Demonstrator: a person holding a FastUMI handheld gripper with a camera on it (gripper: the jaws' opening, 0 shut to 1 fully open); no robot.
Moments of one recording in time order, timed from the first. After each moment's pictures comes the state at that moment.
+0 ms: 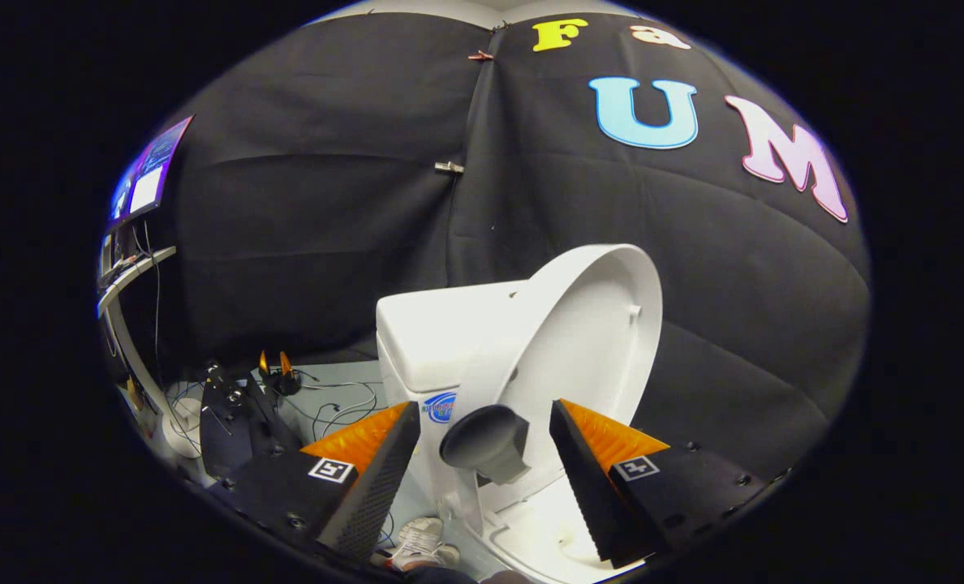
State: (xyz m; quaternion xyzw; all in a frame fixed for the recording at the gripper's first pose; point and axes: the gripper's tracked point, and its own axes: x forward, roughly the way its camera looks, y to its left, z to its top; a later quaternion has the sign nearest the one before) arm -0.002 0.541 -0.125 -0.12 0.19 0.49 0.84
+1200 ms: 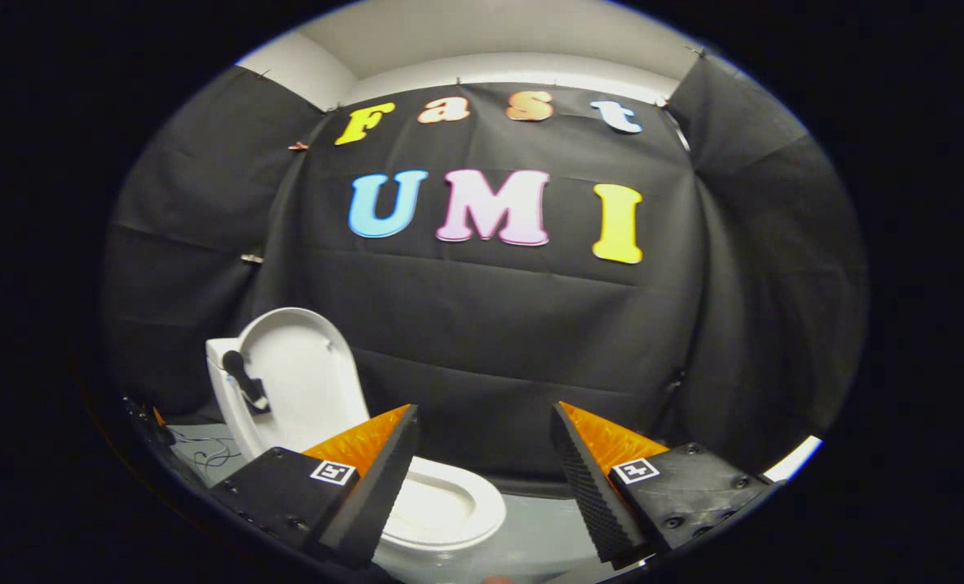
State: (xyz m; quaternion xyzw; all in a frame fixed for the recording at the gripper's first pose) arm 0.030 0.094 -0.013 -0.06 0.03 0.14 0.99
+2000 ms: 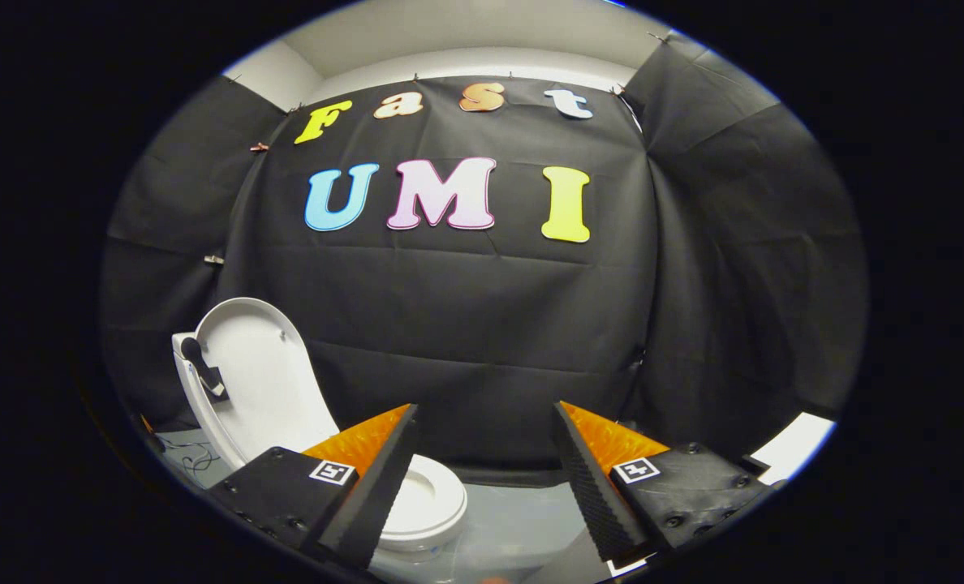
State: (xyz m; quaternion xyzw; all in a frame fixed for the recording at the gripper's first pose) arm 0.025 0.061 -0.048 -0.05 0.04 0.11 0.99
